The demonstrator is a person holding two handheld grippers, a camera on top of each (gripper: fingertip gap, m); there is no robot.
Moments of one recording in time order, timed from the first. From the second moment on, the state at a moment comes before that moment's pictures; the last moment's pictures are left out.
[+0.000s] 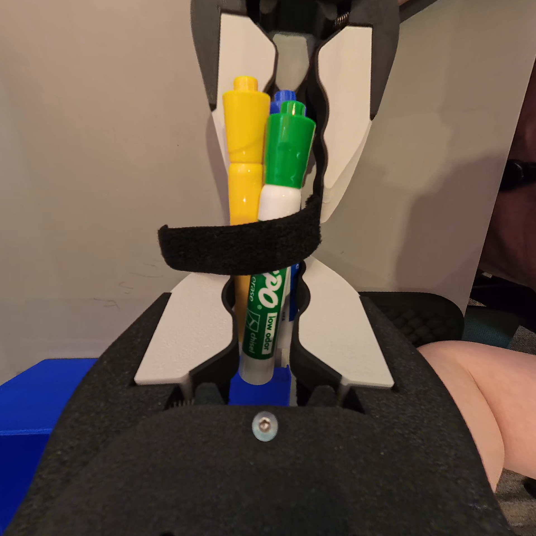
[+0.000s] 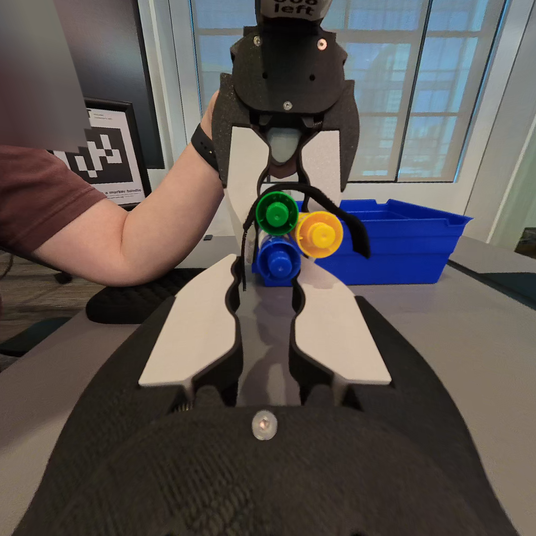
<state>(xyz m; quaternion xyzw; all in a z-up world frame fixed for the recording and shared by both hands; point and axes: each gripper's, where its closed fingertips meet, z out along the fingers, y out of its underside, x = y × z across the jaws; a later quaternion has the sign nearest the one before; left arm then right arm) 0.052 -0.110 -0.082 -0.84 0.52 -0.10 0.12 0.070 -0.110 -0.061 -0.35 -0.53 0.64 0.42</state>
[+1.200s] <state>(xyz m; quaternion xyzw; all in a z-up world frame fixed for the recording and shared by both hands) 0.050 -0.112 -0.082 -0.84 0.51 -0.11 0.11 0.068 -0.127 -0.069 -0.35 -0.56 0.66 0.35</state>
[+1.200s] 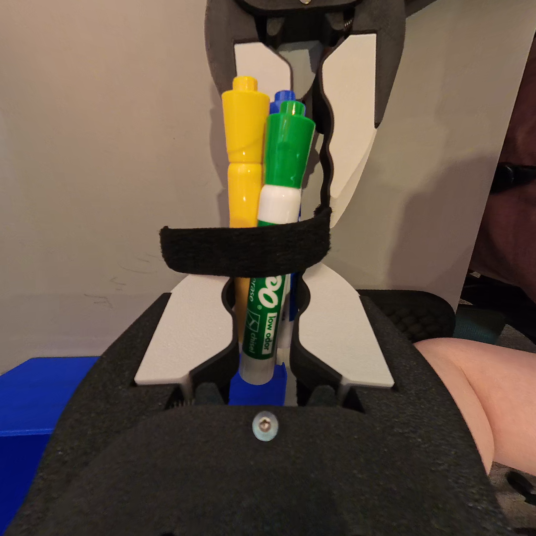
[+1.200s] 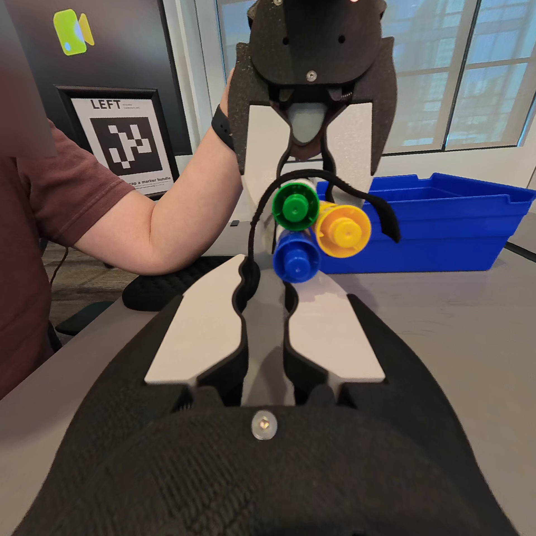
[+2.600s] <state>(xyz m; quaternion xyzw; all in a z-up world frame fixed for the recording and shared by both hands) 0.067 -0.120 -0.086 -0.82 0.55 -0.11 0.09 0.060 -0.108 -0.055 -0.34 -0.54 0.59 0.49</state>
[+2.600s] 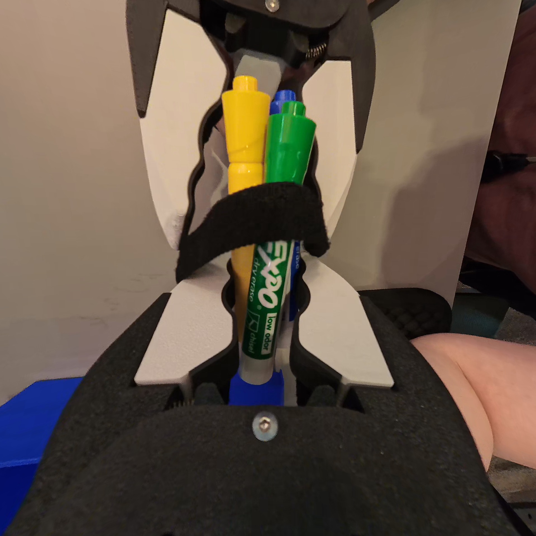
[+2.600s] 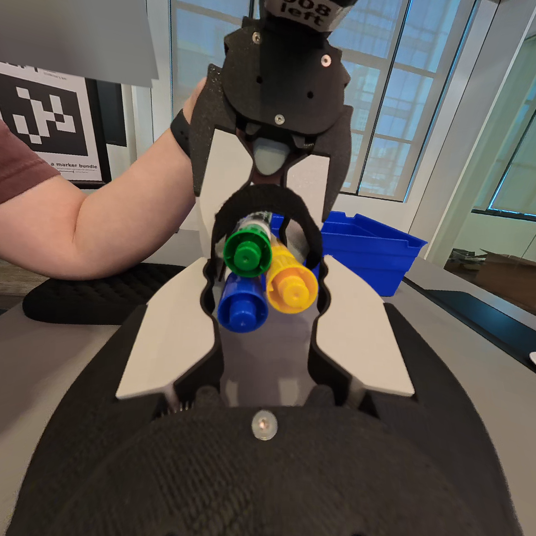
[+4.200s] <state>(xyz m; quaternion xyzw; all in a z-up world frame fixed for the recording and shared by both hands) 0.063 -0.122 -0.088 -0.83 0.55 -0.10 0.09 0.062 -0.112 -0.060 -0.35 -0.56 0.59 0.47</state>
